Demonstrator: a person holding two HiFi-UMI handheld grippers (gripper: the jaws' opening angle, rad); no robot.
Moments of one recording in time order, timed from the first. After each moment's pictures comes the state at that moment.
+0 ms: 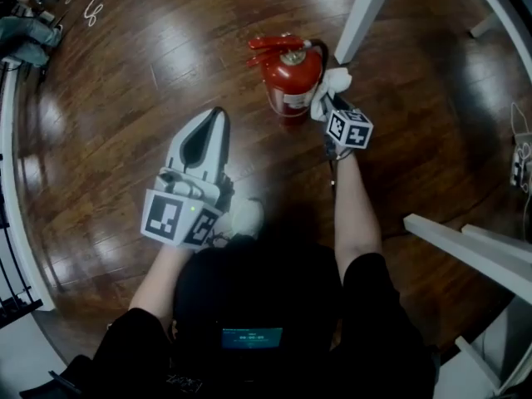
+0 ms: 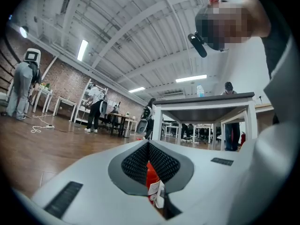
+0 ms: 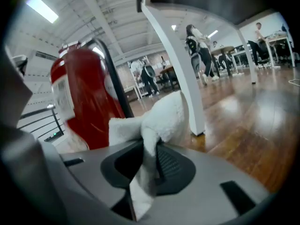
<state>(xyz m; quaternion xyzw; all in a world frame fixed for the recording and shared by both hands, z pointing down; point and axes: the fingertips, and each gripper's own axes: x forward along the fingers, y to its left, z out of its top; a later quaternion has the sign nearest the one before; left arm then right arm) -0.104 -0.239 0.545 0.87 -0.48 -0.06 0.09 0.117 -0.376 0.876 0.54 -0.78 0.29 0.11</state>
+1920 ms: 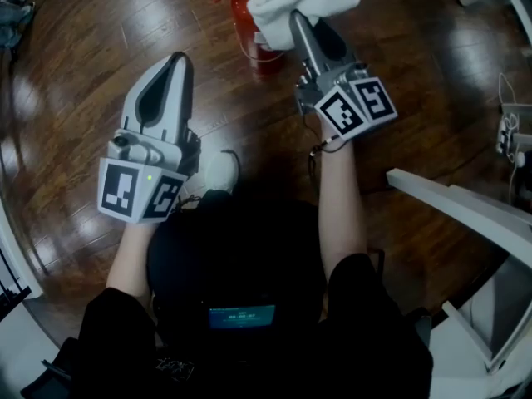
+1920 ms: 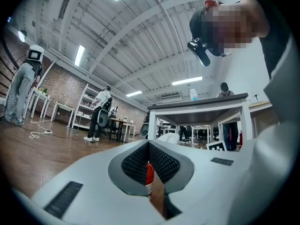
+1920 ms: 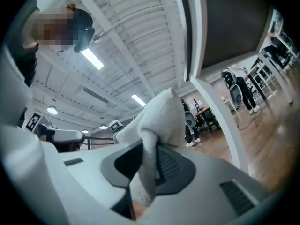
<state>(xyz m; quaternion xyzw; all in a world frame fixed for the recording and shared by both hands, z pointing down) -0.101 -0.204 0.525 0.87 -0.48 -0.08 0.07 0.051 -0.287 0.580 0.41 -0.89 0.11 -0.15</state>
